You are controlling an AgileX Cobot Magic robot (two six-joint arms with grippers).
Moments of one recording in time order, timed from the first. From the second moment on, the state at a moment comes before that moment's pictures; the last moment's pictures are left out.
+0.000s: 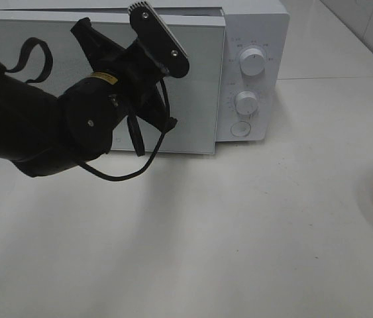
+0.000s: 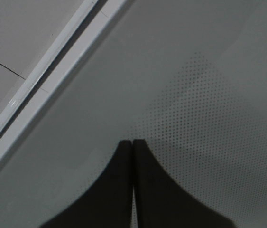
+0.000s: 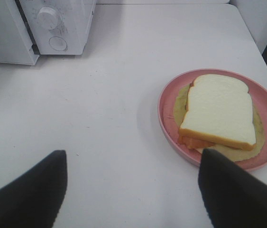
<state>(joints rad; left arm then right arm) -0.82 1.91 -0.99 -0.81 -0.81 1.35 0.05 0.00 -0.50 -0.03 1.04 0.04</state>
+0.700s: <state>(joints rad) -0.81 2.05 -1.19 -0.97 -0.79 1.37 0.05 0.00 -0.50 -0.03 1.04 0.04</state>
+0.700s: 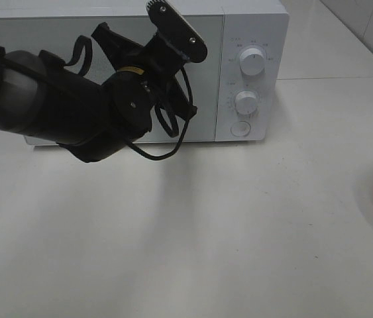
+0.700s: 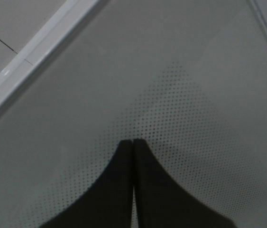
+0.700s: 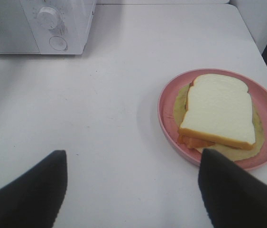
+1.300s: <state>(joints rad) -0.81 2.05 -1.20 -1.01 -0.75 1.36 0.05 0.00 -0.50 -0.03 1.04 0.04</state>
